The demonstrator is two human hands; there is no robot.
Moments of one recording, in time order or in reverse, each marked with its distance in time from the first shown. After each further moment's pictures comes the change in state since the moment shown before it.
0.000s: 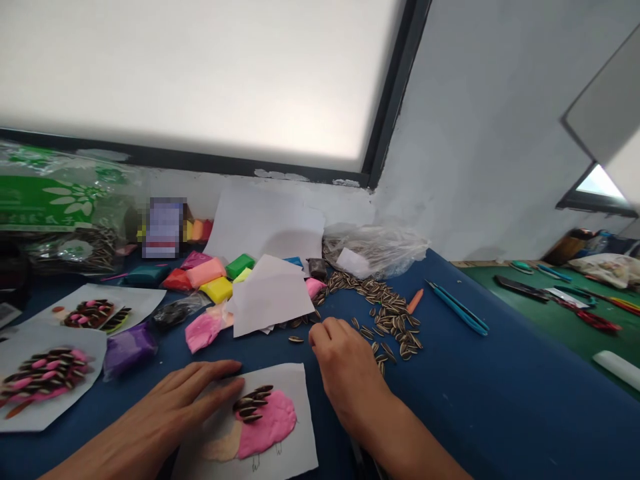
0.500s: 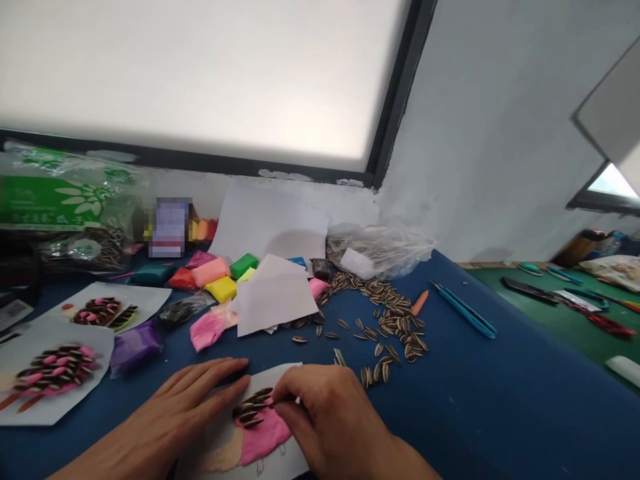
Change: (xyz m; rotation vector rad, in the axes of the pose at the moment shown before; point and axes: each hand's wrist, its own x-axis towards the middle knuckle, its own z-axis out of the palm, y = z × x) left_hand 0.000 0.007 0.012 0.058 -0.012 -0.079; right_hand -0.024 -0.021 -0.010 0.709 -0.047 -0.184
